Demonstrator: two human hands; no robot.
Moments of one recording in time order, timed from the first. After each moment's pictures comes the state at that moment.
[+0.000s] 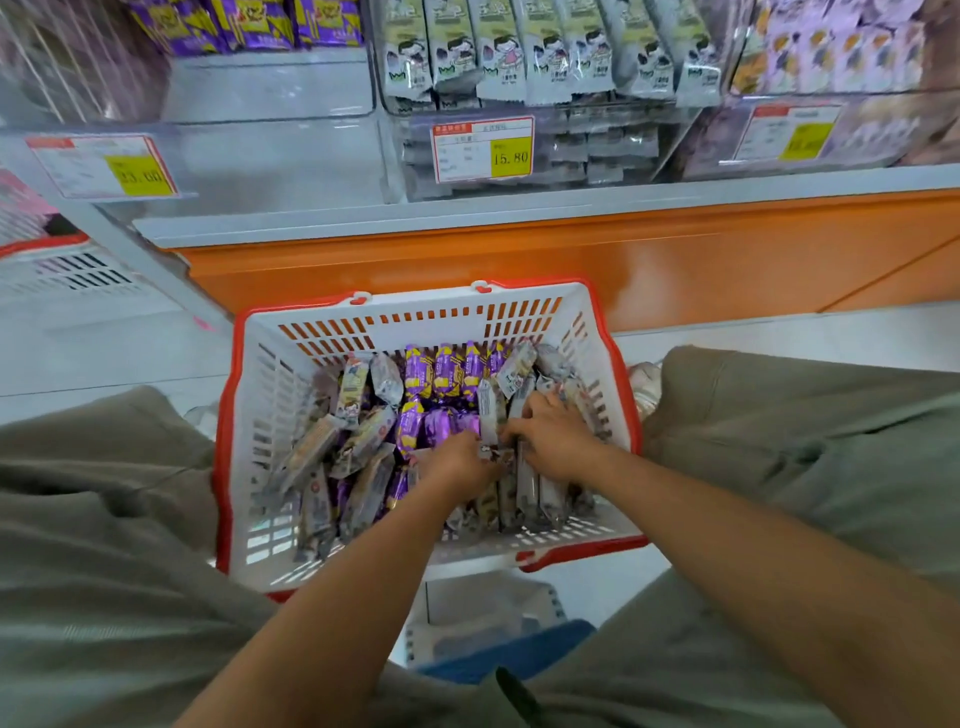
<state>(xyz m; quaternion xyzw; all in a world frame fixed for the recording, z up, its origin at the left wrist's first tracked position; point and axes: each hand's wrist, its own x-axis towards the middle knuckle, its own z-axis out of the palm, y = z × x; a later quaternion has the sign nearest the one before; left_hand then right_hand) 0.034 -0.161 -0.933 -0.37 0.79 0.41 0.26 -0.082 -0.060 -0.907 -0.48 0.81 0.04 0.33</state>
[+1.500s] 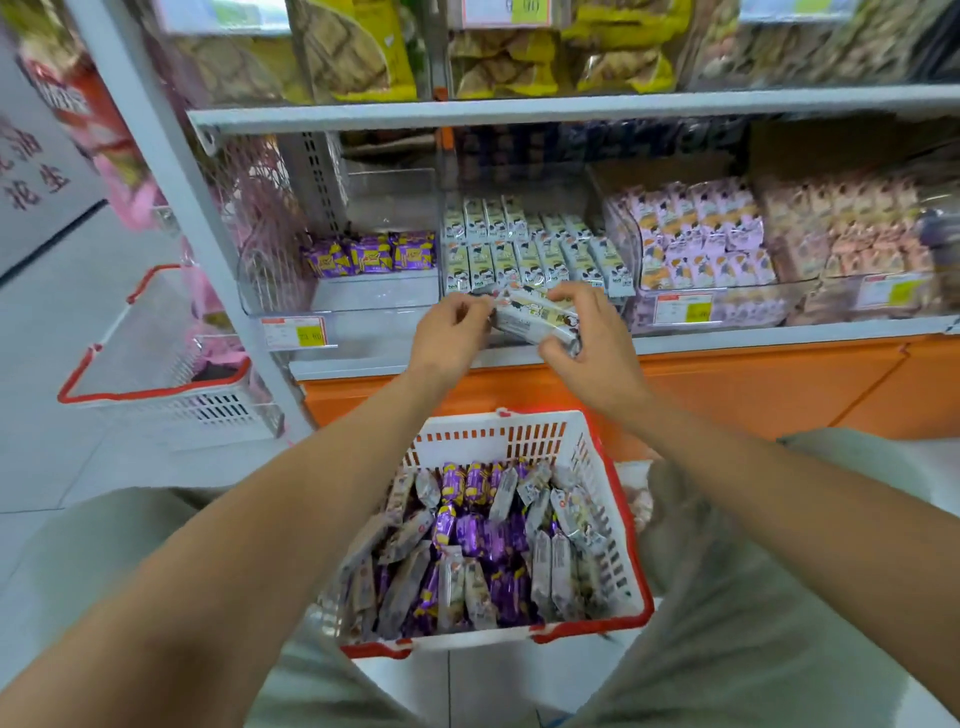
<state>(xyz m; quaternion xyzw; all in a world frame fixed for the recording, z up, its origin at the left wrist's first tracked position) -0.011 -0.225 -0.663 -0.32 0.75 0.52 -0.25 -0.120 -0.086 -0.684 -0.46 0.79 -0.40 -0.05</state>
